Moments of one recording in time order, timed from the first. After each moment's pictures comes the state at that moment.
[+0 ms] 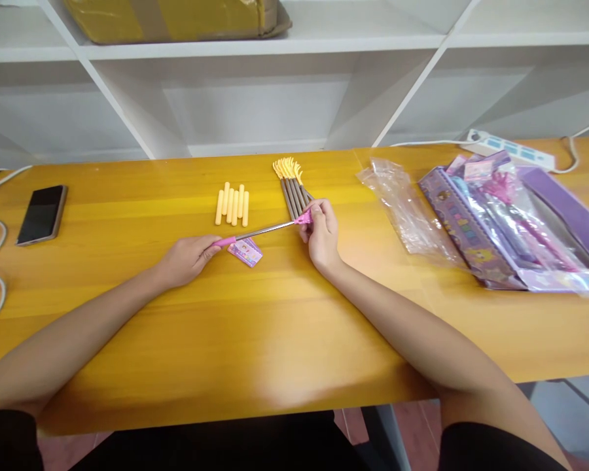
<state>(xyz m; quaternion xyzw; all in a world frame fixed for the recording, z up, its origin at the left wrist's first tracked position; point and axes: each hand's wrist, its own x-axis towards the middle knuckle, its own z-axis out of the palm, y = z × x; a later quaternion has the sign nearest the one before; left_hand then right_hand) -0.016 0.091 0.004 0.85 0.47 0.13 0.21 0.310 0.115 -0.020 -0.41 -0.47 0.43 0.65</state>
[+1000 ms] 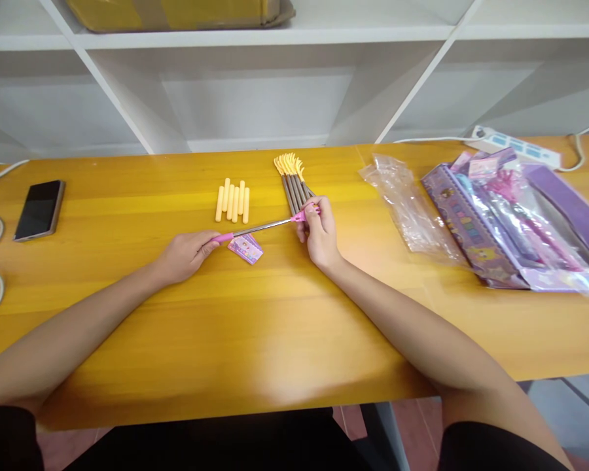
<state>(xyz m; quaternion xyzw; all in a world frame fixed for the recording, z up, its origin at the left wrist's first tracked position) -0.016 0.089 0.011 0.84 0.47 0.14 0.23 0.310 0.111 -0.019 -0.42 -0.52 0.43 0.61</state>
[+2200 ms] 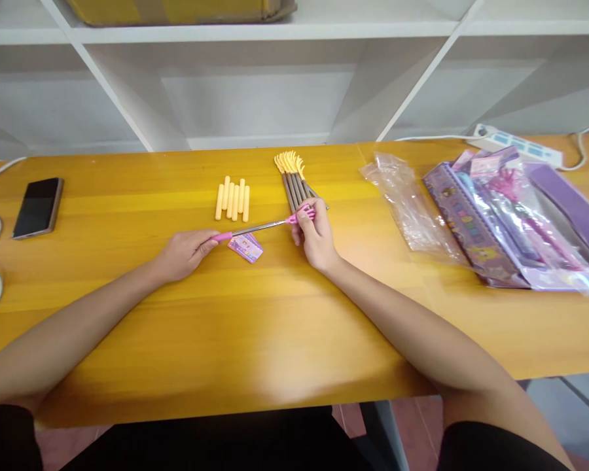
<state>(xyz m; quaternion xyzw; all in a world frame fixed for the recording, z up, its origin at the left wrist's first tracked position) -0.018 0.092 0.008 0.85 0.46 0.14 0.24 0.306 0.103 -0.020 -0.40 -0.54 0.46 0.59</state>
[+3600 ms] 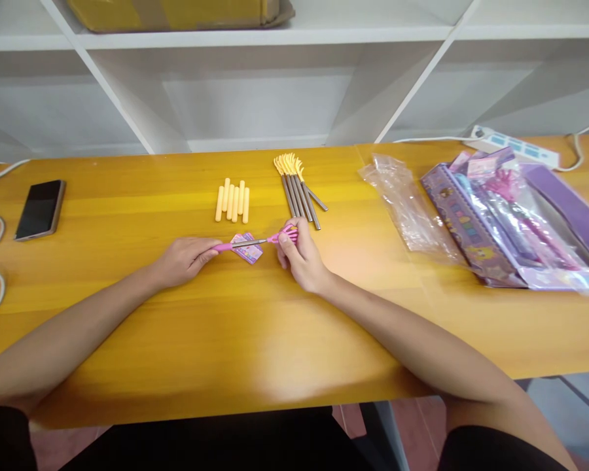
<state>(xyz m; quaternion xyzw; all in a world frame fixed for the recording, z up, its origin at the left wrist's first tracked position) -0.023 0.084 0.003 0.89 0.37 0.17 0.19 0.289 0.064 -0.020 -0.35 -0.61 0.49 0.51</state>
